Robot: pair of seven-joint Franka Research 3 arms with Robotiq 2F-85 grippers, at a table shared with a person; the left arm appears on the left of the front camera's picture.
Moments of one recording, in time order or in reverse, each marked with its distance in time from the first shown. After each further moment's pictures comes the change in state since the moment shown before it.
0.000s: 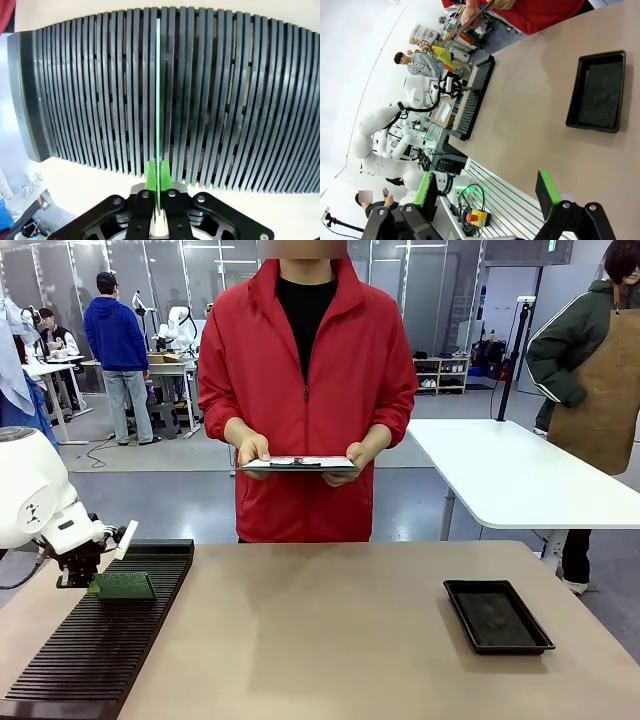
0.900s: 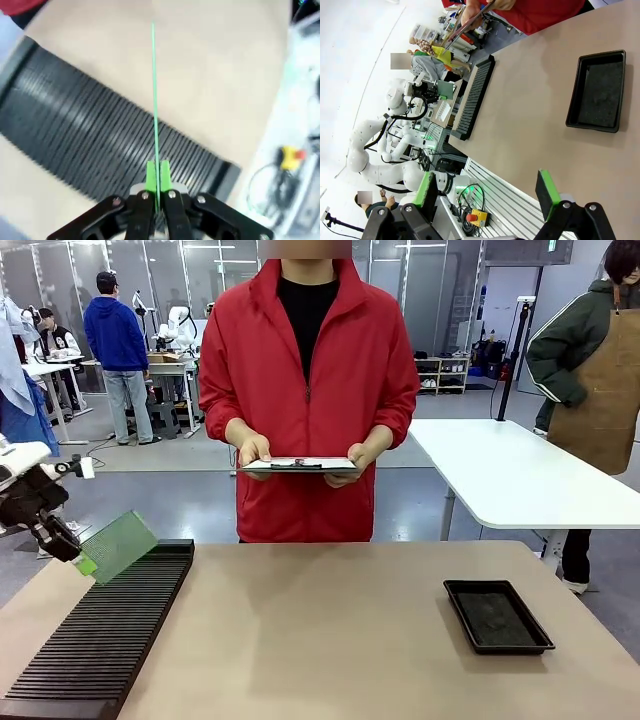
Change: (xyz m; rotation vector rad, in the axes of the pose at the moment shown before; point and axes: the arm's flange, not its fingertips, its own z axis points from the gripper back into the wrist) left arm -0.020 -0.038 0.108 -0.332 -0.456 0.630; right arm 0.000 0.000 0.000 0.000 0.001 0.000
